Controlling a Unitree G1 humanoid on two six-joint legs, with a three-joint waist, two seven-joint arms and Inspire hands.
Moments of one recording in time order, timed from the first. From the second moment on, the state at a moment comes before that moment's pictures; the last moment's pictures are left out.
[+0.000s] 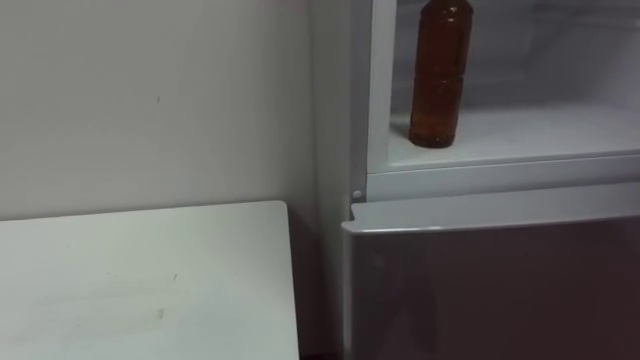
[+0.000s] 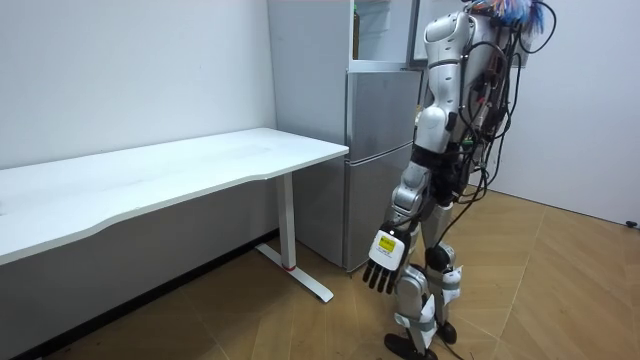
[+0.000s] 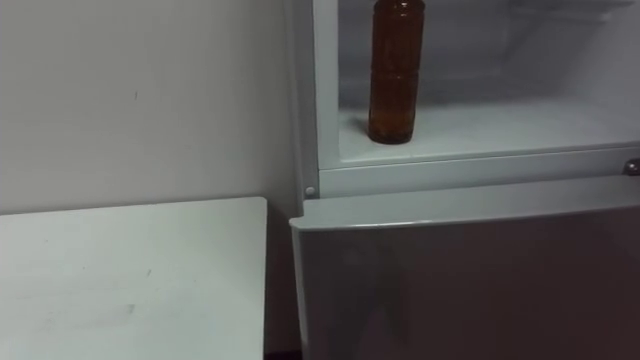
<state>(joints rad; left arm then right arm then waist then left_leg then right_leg) 0.30 0.18 0.04 1.15 -0.13 0.07 0.03 0.24 -0.19 -0.02 1.05 0.53 0.00 0.00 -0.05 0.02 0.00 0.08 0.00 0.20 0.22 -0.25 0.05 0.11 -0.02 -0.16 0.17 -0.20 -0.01</state>
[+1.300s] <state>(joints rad) 0.36 0.21 0.27 1.04 -0.14 0.06 0.07 0.12 -0.31 -0.79 0.03 1.46 -0.17 -0.72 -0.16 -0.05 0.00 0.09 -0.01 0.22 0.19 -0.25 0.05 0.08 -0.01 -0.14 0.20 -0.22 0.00</state>
